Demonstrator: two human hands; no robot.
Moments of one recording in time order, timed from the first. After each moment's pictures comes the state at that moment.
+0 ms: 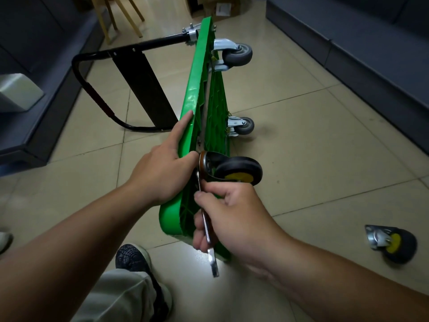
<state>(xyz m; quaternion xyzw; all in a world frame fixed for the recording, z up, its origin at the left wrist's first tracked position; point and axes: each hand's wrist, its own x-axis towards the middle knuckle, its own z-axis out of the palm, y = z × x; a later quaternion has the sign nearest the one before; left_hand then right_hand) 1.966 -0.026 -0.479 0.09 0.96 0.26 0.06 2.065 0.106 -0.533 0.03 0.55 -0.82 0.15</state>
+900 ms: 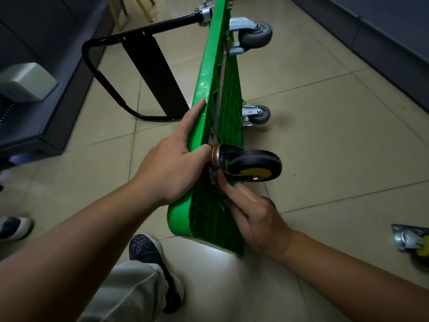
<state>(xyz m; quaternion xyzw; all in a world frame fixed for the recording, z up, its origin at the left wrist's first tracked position) 1.970 -0.029 -0.476 0.08 0.95 0.30 0.09 2.032 0.125 -0.633 -0.25 0.81 -0.50 -0.19</state>
